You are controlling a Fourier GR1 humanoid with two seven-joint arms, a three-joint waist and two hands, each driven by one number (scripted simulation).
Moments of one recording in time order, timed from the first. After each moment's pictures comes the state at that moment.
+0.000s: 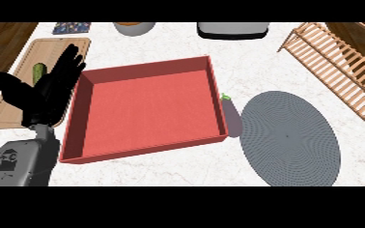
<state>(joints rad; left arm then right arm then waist) -0.27 0.23 0.11 -1.51 0.13 0.00 0.25 -0.43 -0.47 -0.76 -1.81 0.35 0.58 0.32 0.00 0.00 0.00</state>
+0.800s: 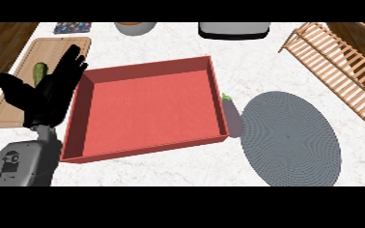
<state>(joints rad) -0.26 0.21 0.11 -1.53 0.10 0.00 0.26 -0.42 -0.74 -0.76 -1.22 0.36 0.43 -0.10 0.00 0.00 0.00</state>
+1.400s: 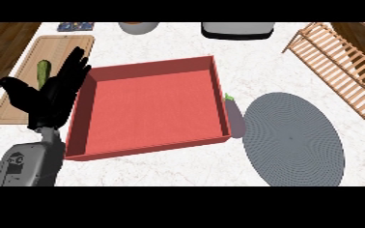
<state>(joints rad) -0.25 0.19 0.10 -1.53 0.10 -0.01 0.24 -0.57 -0.83 -0.75 -0.78 0.42 0.17 -0.27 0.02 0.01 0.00</state>
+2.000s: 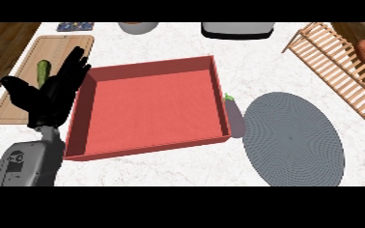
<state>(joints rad) -0.26 0.20 0.11 -1.51 0.09 -0.02 0.23 -0.70 -1.05 -0.78 -0.43 0.34 0.31 -0.40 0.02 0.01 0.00</state>
